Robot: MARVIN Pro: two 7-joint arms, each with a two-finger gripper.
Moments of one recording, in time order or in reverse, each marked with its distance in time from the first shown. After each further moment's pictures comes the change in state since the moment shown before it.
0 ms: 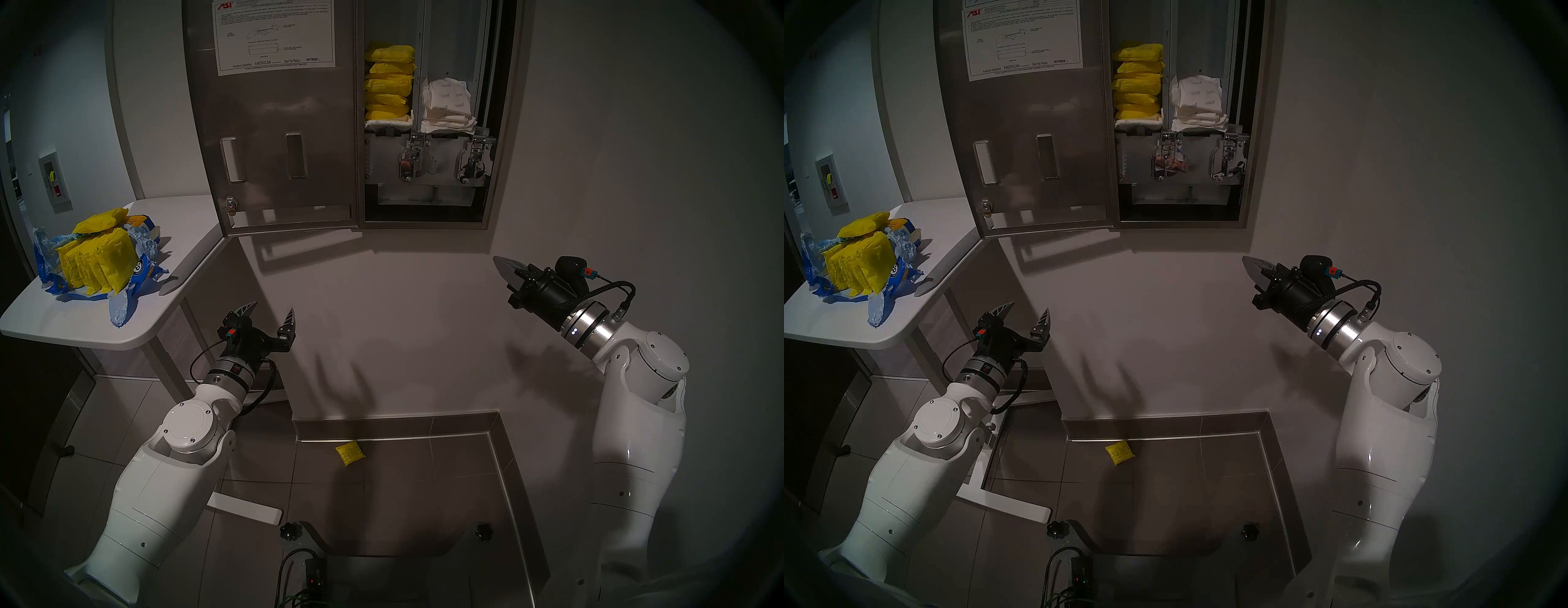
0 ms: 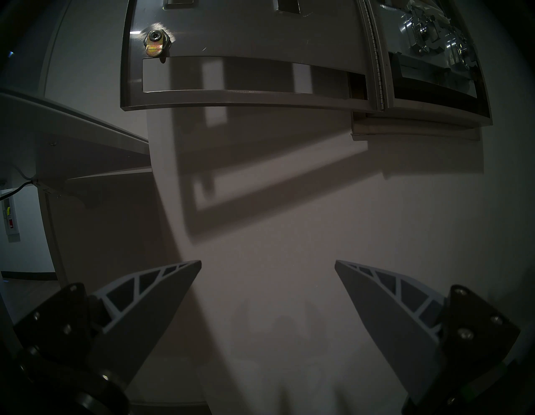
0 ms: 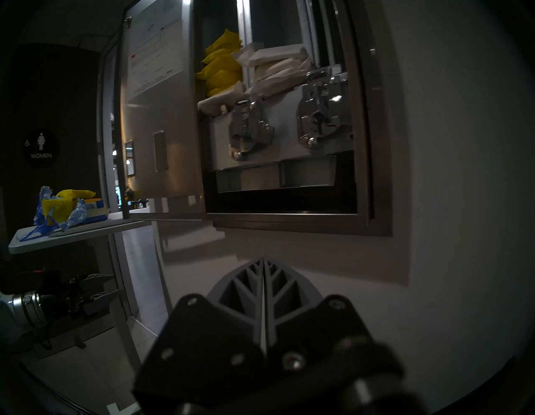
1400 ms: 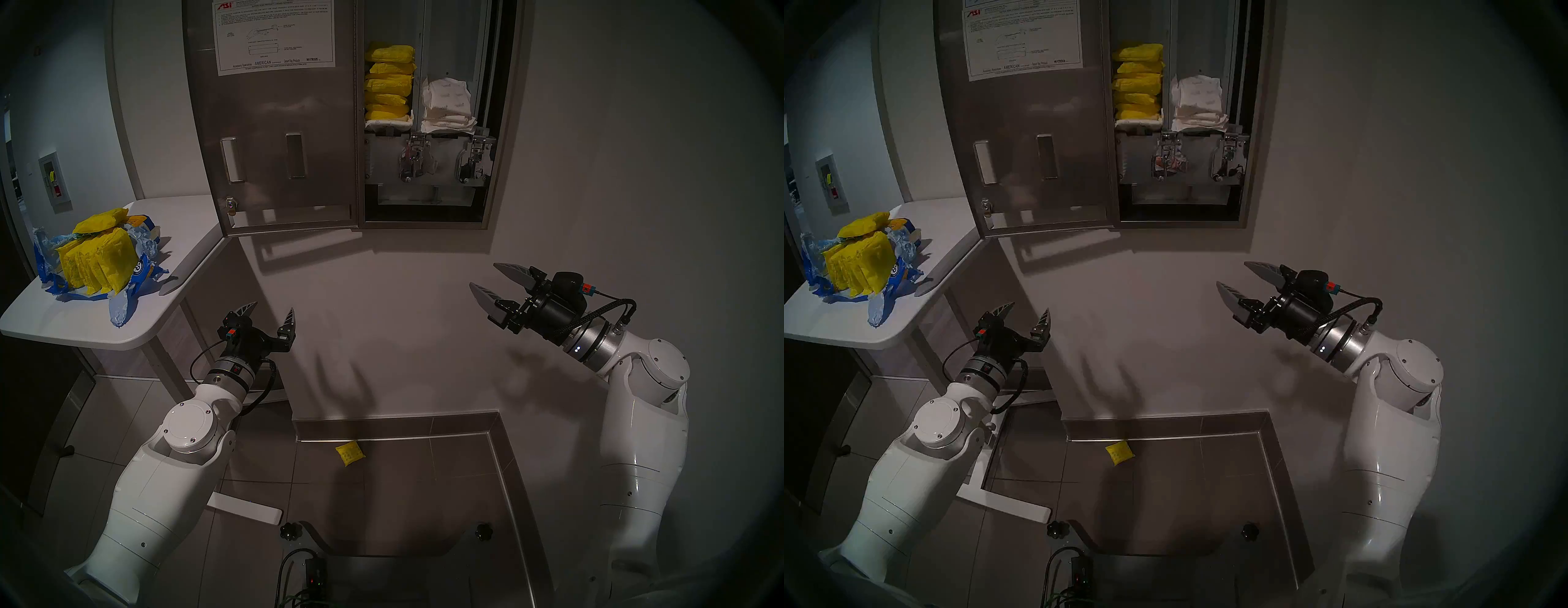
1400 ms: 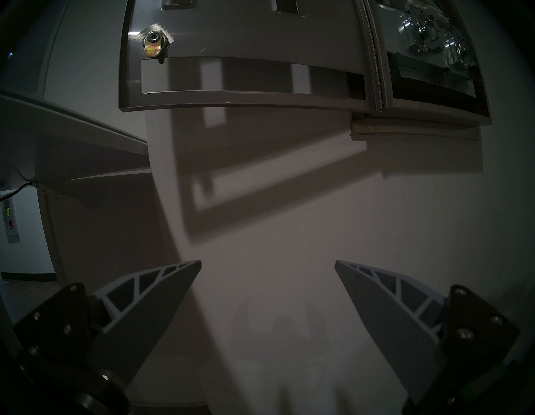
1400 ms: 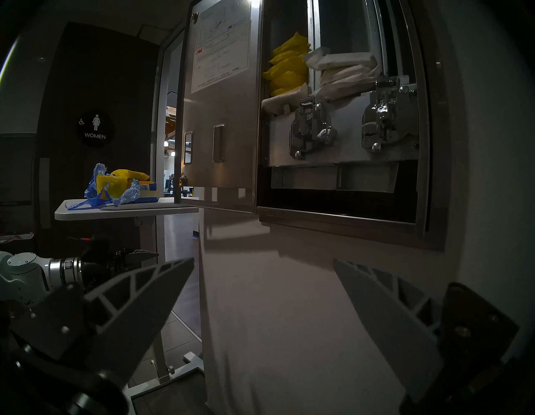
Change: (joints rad) left arm -0.005 0.003 0.009 -0.006 0.013 -0.002 -0.009; right arm 0.000 0.035 0.017 0.066 0.031 -0.139 0.162
